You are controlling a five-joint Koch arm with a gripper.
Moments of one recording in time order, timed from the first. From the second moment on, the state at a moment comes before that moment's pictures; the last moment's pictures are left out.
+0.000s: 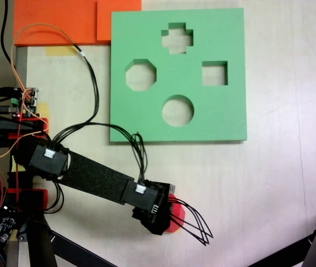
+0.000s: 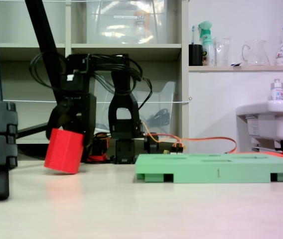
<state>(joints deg) 19.8 77.0 81.0 81.5 77.3</state>
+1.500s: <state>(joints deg) -52.0 71.8 64.9 90.8 122.3</state>
